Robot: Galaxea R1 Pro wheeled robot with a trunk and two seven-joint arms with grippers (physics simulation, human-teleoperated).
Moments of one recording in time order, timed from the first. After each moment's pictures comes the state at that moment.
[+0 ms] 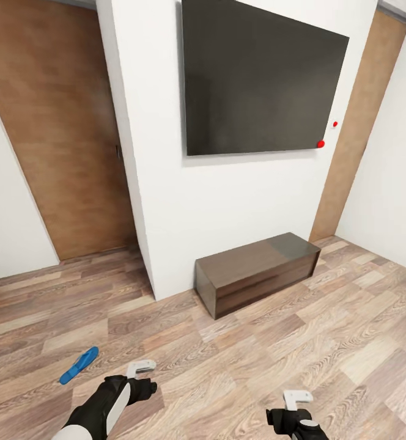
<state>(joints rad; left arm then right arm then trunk) -0.51 -0.05 0.06 -0.49 0.06 0.46 0.01 -0.39 -0.01 0.00 -0.40 0.00 0.12 -0.06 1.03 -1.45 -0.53</state>
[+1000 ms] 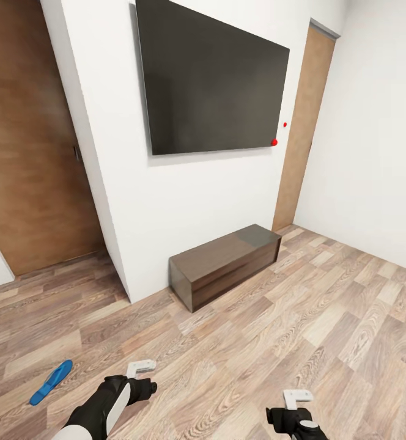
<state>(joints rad) -0.51 -0.05 0.06 -0.50 0.06 0.46 0.01 -0.39 -0.01 0.00 -0.39 0.01 0.08 -0.06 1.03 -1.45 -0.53</state>
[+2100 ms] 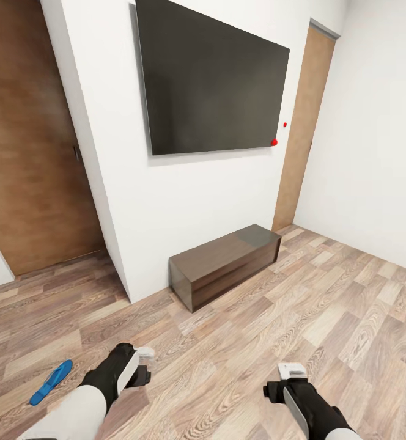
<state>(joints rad) -0.66 -0.07 0.05 -0.43 0.05 0.75 0.22 -0.49 0.00 0.00 -0.51 0.00 0.45 -0.07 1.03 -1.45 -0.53</state>
